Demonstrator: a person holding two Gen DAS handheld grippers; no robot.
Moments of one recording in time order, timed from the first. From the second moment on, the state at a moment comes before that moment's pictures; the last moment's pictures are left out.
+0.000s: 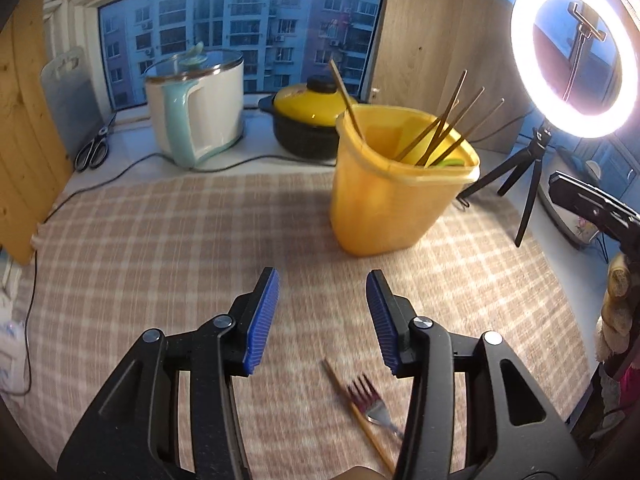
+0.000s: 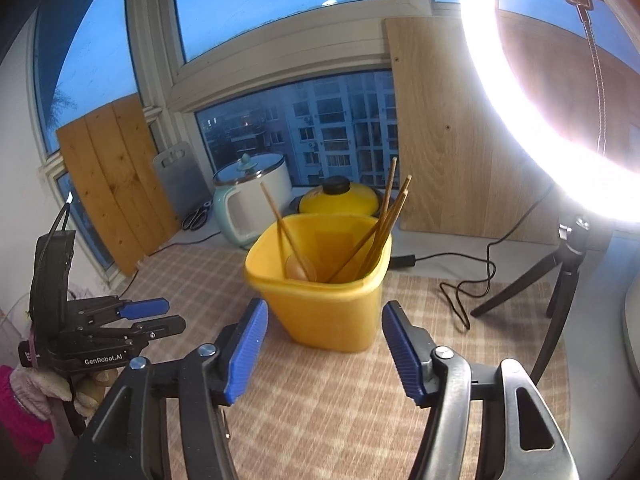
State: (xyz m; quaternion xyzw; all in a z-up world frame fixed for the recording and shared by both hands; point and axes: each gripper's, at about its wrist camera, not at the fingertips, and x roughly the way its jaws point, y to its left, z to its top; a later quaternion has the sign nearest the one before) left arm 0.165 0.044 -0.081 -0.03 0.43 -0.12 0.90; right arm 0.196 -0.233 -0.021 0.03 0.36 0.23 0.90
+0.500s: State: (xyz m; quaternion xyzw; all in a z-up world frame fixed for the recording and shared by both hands) left arm 0.097 0.062 -0.120 -0.07 0.48 -0.12 0.86; right arm 0.177 -0.182 -0.094 -0.02 0.47 0.39 0.79
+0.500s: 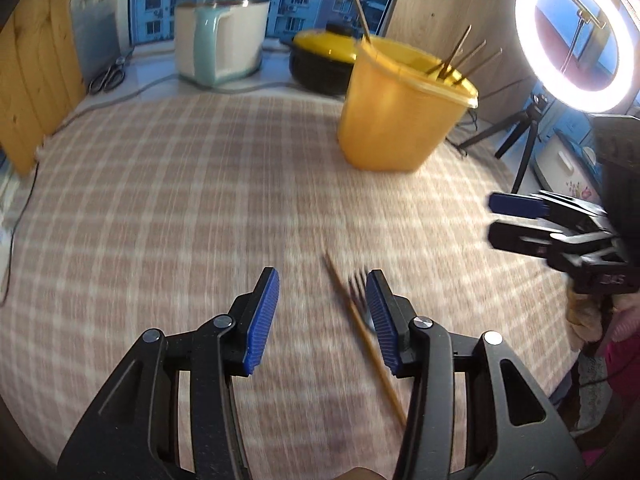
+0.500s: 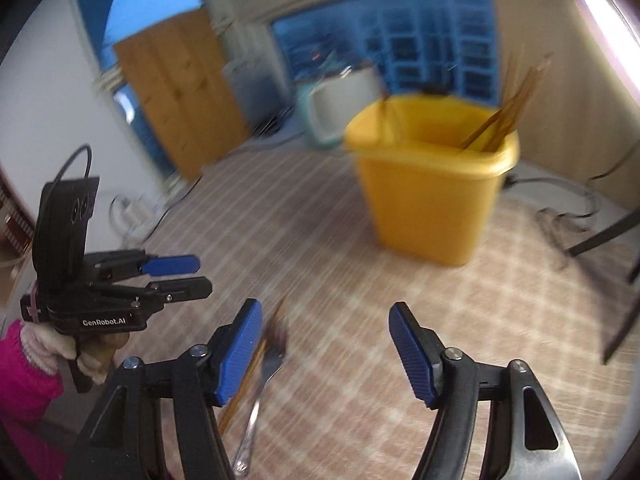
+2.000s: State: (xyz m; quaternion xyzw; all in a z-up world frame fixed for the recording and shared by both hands) left arm 0.063 0.044 -0.148 -0.10 0.52 -0.10 0.85; right arm 0.186 -0.137 -0.171 -0.07 0.52 0.44 0.73
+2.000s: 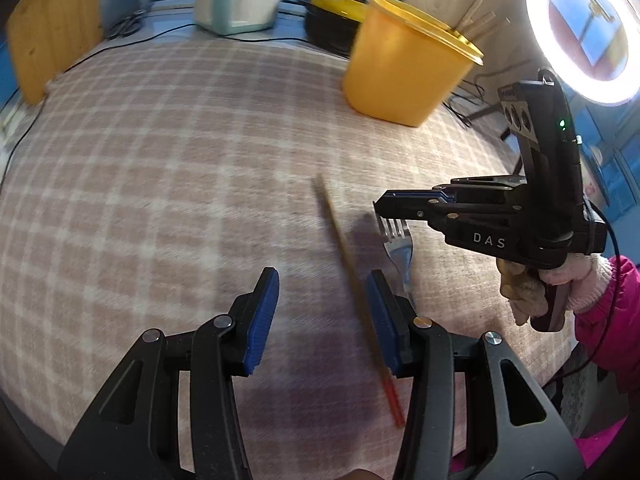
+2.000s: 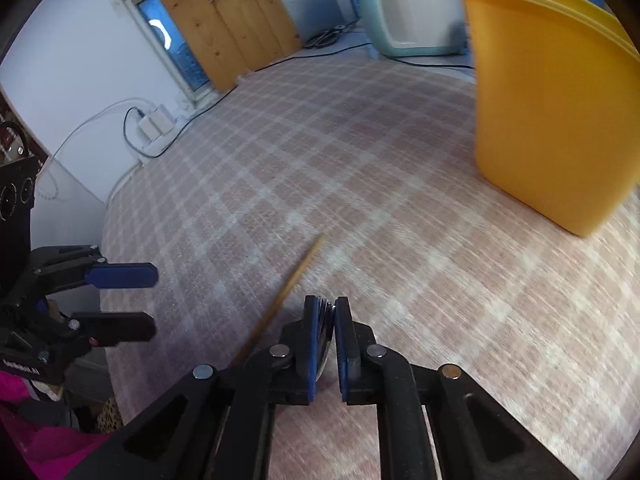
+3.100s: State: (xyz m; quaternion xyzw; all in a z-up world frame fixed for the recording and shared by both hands) left arm 0.149 0.010 -0.191 -0.04 0.55 -0.11 0.83; right arm 0.191 -0.192 -0.176 0.02 0.55 0.34 0.76
